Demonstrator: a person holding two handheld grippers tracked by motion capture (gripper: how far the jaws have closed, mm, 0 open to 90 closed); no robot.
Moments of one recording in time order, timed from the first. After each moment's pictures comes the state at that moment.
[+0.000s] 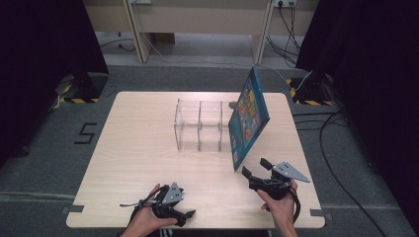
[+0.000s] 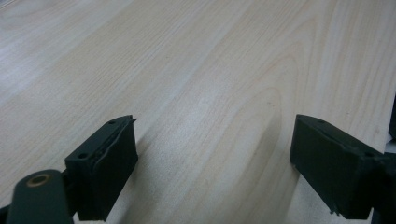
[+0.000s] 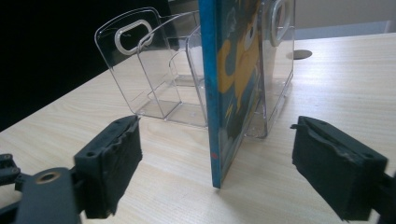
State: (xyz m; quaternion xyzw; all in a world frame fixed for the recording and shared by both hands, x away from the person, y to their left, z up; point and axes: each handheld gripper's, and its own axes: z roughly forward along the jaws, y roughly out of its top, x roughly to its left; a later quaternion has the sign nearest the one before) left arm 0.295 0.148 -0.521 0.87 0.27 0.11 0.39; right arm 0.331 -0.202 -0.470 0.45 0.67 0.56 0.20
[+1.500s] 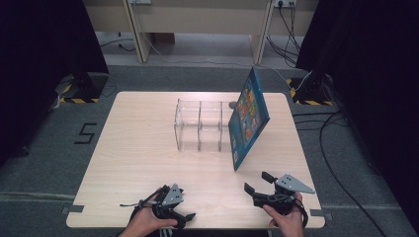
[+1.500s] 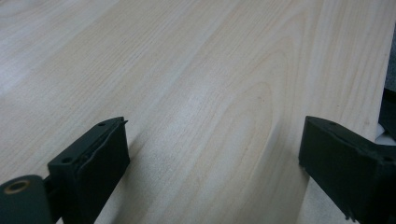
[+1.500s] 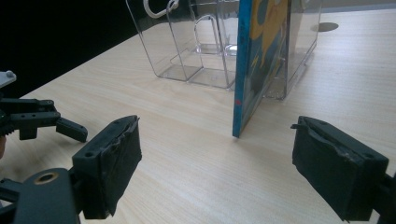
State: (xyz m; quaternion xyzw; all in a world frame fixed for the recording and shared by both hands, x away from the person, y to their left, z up) left arm 0.293 0.148 -0.522 0.88 0.25 0.10 0.39; right arm 0.298 -0.214 -0.476 0.43 0.71 0.54 0.17
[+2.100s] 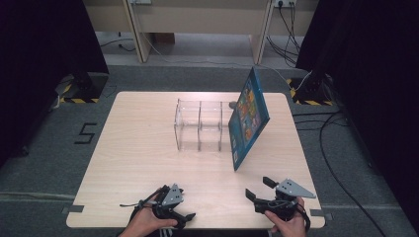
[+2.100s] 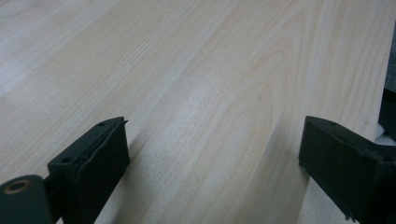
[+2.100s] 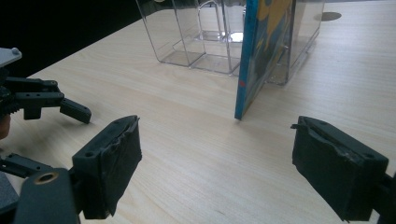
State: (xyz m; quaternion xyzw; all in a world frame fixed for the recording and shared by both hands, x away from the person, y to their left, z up) left arm 0.293 0.148 -0.522 0.88 0.25 0.10 0.39; right arm 0.285 -0.217 -0.477 0.42 0.72 0.52 0.17
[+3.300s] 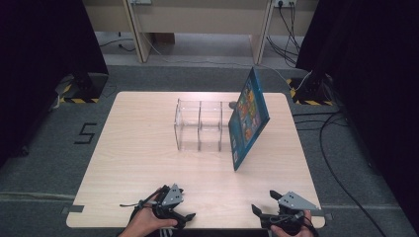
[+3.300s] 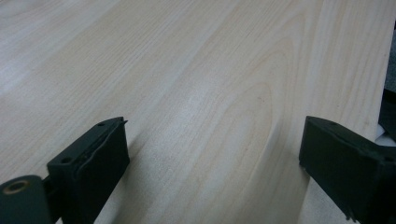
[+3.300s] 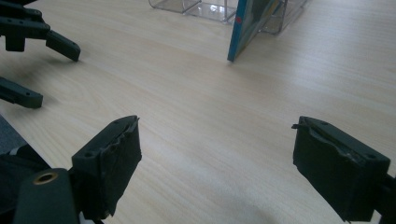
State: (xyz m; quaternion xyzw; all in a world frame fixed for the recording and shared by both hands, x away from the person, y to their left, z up) left arm 0.293 0.148 -0.523 0.88 0.25 0.10 0.39; right arm 0.255 -0.230 -0.487 0.42 0.77 0.45 0.17
